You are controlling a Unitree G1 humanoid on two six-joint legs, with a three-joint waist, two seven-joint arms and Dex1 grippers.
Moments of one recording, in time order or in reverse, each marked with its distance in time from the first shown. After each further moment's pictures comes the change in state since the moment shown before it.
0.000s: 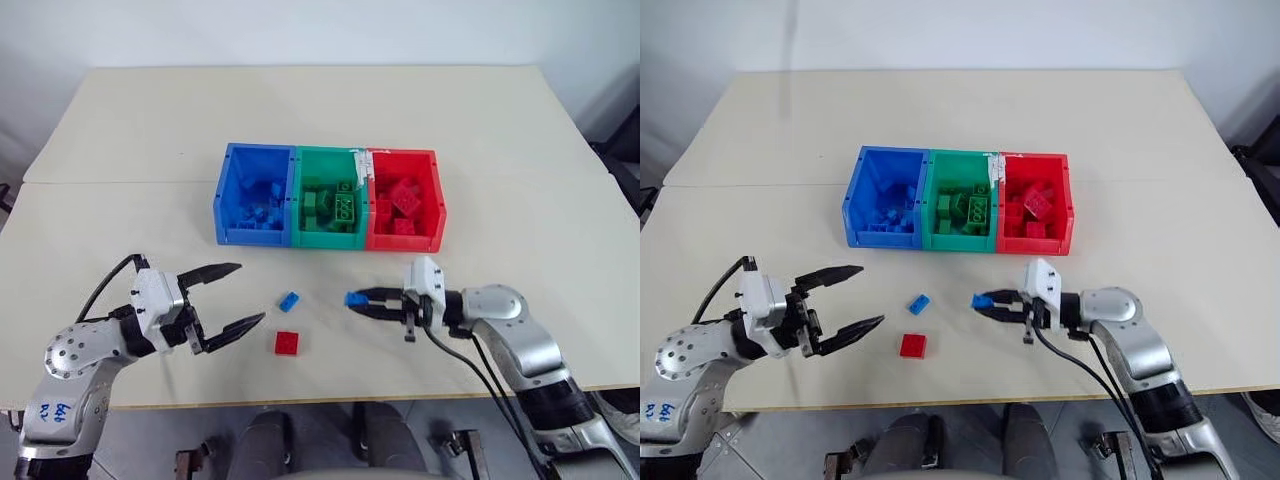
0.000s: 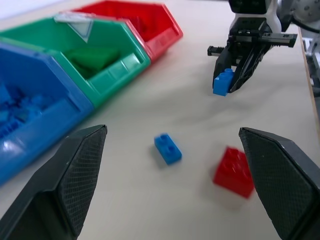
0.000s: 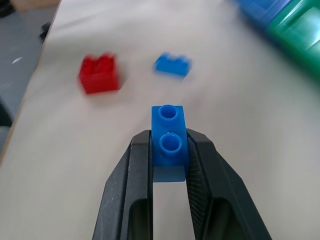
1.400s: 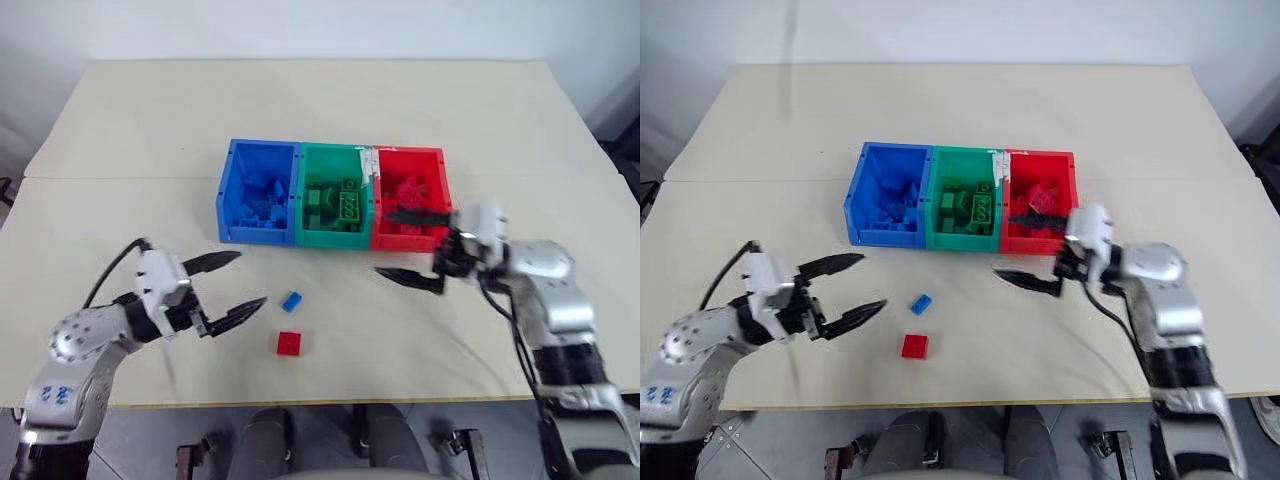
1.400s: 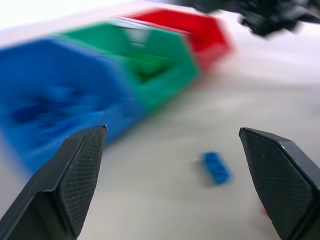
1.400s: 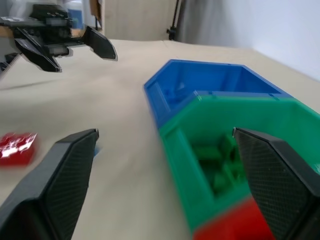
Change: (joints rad) left arm -0.090 0.048 -0.054 0.017 -0.004 0.079 0.027; right arm -0.105 -0.048 -0.231 0.152 0.115 -0.189 0.186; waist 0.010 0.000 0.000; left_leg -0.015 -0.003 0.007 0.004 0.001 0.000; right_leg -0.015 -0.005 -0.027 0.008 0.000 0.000
